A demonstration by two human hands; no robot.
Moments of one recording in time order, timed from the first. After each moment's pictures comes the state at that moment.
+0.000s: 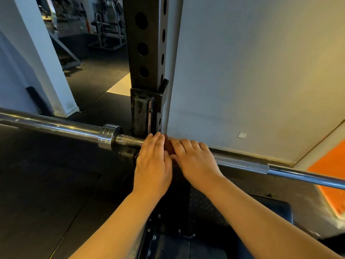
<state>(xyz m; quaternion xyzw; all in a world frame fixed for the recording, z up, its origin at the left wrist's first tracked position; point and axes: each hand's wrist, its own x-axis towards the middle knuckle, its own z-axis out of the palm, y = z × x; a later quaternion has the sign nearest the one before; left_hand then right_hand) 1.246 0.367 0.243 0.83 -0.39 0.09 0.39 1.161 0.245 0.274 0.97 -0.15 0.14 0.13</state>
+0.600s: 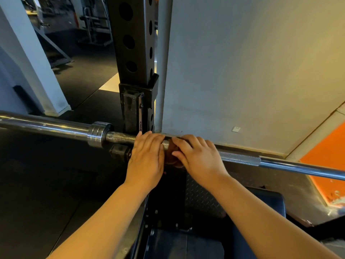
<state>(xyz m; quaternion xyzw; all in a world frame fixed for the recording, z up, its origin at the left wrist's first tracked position) 1.263 0.362 0.238 0.80 -0.48 0.12 0.34 1.132 0.231 0.273 0.96 -0.18 0.19 0.06</state>
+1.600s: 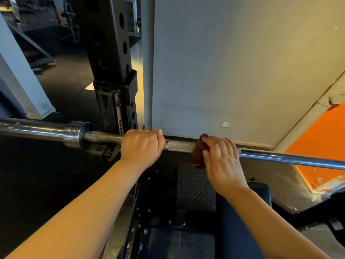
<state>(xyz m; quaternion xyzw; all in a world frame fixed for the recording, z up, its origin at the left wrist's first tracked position) 1.265 0.306 0.262 0.82 -0.49 0.28 0.13 1.045 0.189 0.249 0.91 -0.29 0.29 0.00</state>
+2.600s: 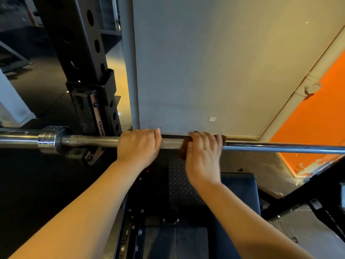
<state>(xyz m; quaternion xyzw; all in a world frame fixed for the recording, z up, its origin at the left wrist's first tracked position) 1.238 0.284 0.264 0.81 -0.52 0.26 0.09 1.060 0.209 0.247 0.87 -0.40 0.30 -0.05</state>
